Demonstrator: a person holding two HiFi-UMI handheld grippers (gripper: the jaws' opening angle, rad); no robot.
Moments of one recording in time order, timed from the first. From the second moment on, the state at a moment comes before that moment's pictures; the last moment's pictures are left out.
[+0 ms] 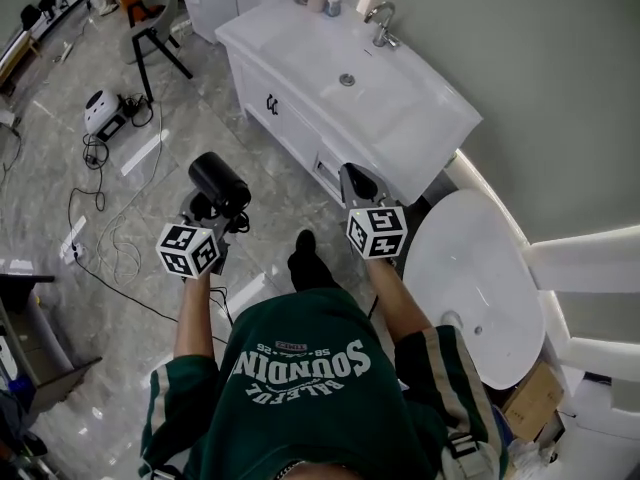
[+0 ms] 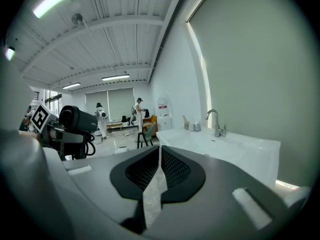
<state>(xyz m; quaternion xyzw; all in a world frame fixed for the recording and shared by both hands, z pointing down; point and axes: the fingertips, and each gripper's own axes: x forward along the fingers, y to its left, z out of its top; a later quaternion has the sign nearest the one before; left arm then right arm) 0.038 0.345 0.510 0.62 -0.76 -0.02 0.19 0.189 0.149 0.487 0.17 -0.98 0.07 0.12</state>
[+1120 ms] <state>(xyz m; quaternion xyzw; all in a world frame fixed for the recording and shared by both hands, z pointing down) -0.143 0.104 0.487 0.60 -0.77 -0.02 0.20 0.005 -0.077 0.480 0.13 -0.98 0.08 0.12</state>
